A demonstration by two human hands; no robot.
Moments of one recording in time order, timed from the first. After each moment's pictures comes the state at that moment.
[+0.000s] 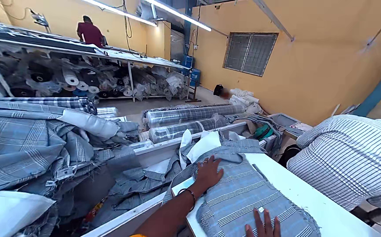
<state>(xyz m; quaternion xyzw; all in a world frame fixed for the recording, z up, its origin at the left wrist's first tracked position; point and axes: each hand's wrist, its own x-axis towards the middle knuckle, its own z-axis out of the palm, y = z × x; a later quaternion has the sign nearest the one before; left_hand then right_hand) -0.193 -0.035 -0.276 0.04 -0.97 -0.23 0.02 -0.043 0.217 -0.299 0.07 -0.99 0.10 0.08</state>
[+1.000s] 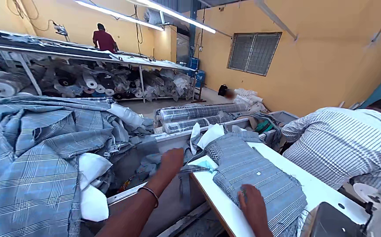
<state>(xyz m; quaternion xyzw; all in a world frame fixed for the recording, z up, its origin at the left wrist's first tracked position) 0.010 -0.109 -0.185 0.19 -0.98 -0.11 0.03 -0.024 0.216 -0.300 0.25 -0.92 0.24 0.21</state>
